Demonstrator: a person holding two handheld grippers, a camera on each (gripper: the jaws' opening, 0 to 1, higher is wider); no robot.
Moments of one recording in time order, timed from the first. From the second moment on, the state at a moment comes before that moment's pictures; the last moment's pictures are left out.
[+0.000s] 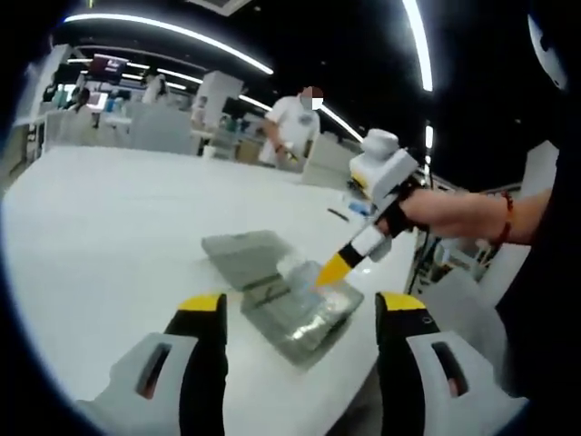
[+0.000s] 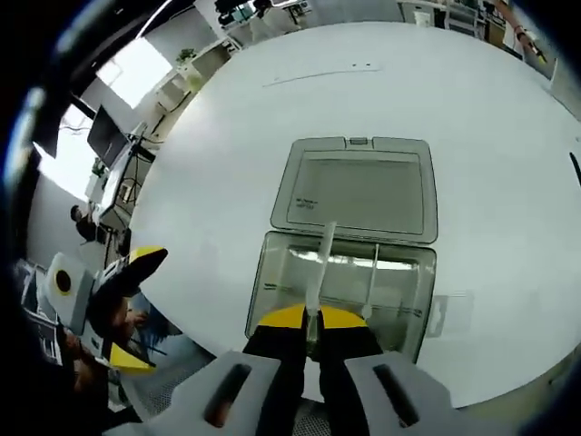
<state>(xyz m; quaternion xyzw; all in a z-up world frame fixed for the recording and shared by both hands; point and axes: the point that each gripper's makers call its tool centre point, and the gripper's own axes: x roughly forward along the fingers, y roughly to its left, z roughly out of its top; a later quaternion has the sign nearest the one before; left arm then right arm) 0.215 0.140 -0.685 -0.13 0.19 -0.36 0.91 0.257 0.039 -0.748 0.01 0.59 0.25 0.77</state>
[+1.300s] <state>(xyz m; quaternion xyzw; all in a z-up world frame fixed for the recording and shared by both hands) 0.216 0.152 -0.688 -0.15 0.19 -0.33 0.91 0.248 0.048 -0.767 -0.05 0.65 0.27 0.71</state>
